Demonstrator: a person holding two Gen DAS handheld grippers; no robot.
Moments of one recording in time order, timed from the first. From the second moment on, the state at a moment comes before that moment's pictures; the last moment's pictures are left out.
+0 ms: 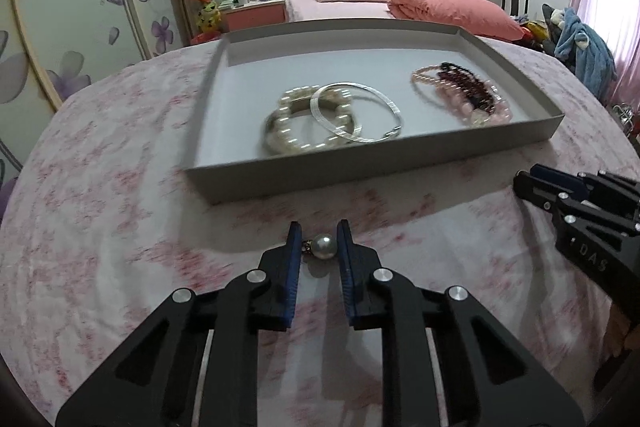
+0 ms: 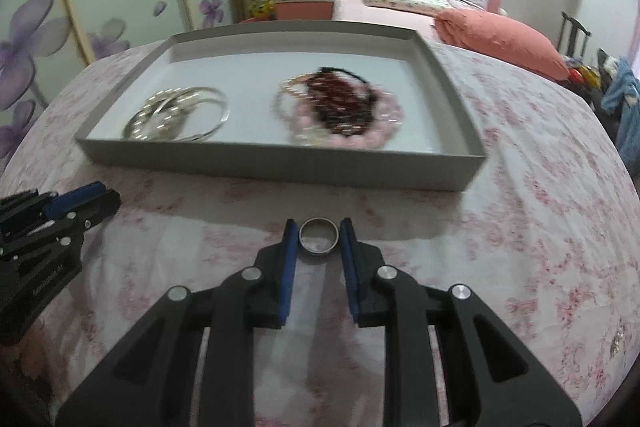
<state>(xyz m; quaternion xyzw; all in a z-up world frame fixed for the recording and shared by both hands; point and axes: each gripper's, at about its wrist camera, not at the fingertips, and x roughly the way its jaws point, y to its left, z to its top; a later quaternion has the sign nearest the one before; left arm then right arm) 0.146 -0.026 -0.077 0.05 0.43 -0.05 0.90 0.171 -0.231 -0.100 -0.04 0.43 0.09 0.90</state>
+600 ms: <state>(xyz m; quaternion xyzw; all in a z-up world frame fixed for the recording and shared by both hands) 0.144 -0.013 -0.077 0.03 0.43 -0.06 0.90 0.170 -0.226 -0.099 -0.03 0.43 0.09 0.90</state>
